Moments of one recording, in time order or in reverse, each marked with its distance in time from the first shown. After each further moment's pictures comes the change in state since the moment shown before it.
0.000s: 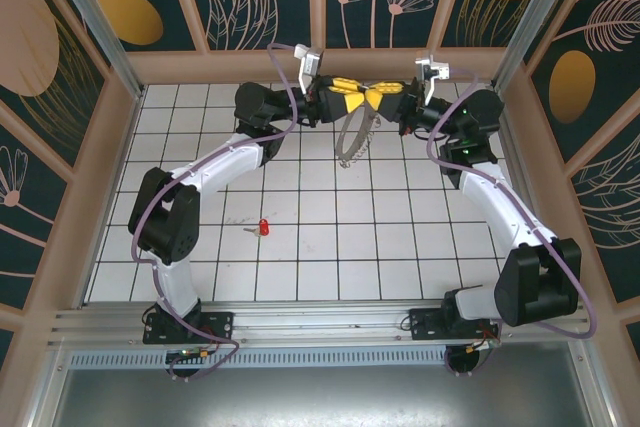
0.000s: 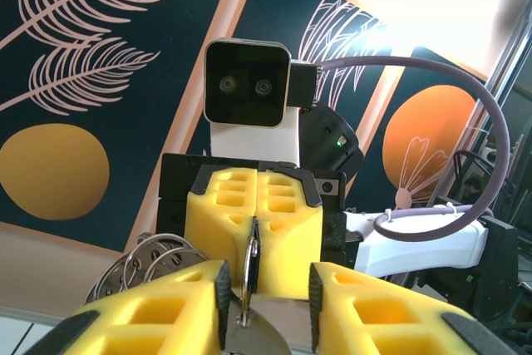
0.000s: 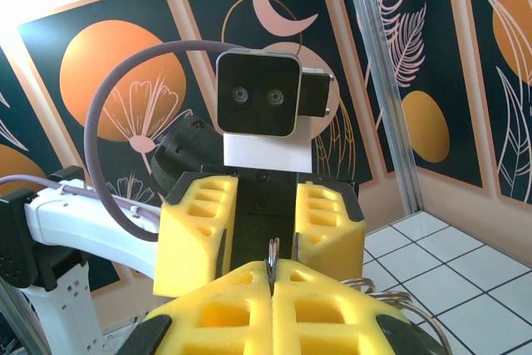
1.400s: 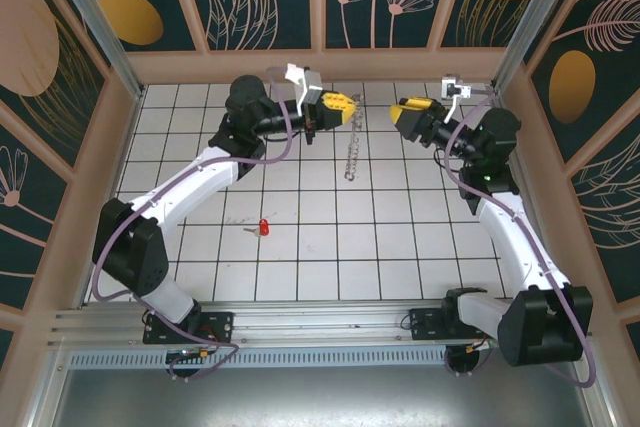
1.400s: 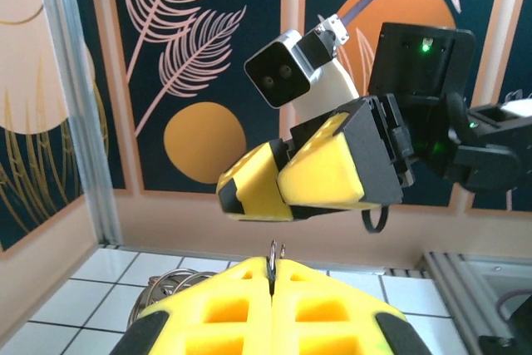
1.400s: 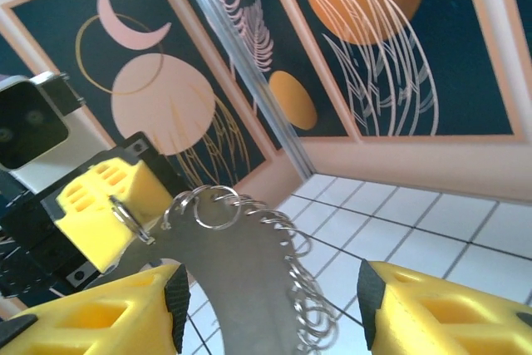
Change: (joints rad) left arm -0.007 -0.265 -0.162 -0.615 -0.161 0.905; right arm -0.125 -0.218 -0.184 -0.365 0.216 -0.105
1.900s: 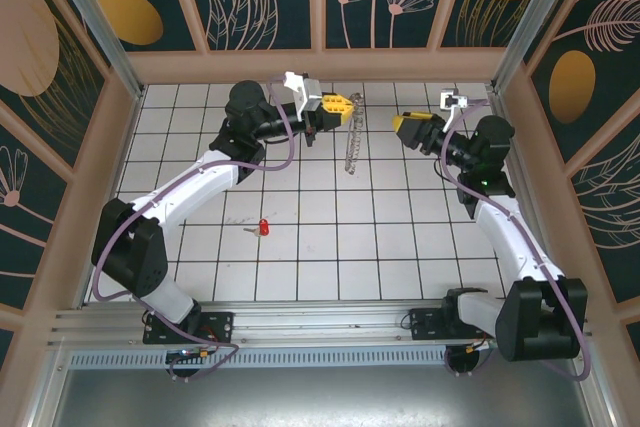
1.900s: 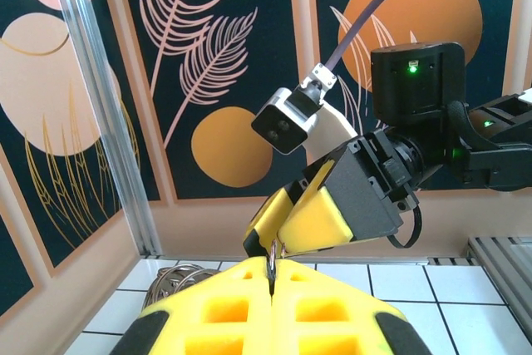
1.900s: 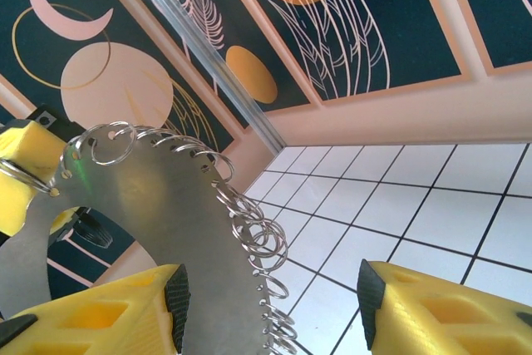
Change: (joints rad) left arm 0.000 0.000 -0.021 0.039 -0.032 0.105; right arm -0.033 0.026 -0.079 -0.016 0.017 -0.001
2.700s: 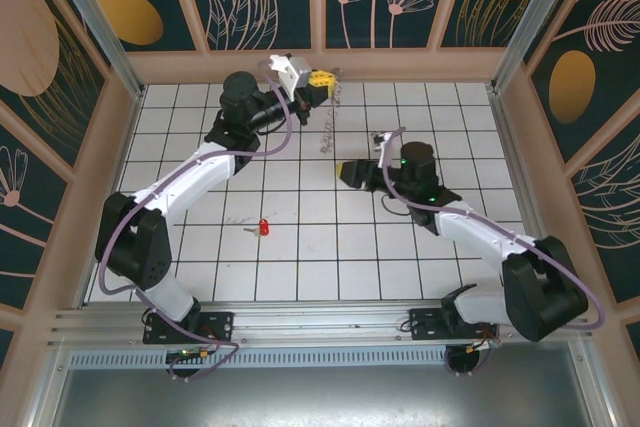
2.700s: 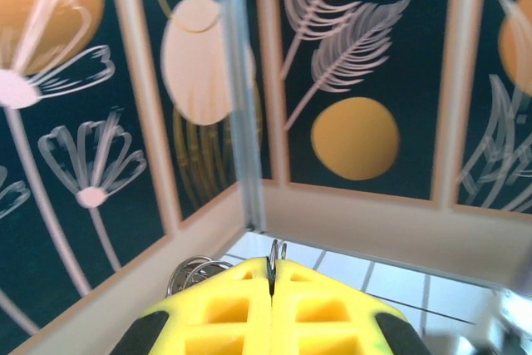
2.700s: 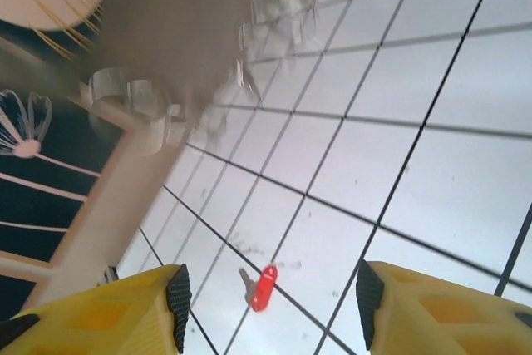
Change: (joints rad) left arm 0.081 0.053 0.054 -0.026 -0.263 -0.014; right arm 0.466 0.153 -0.137 -0.060 0.338 0.050
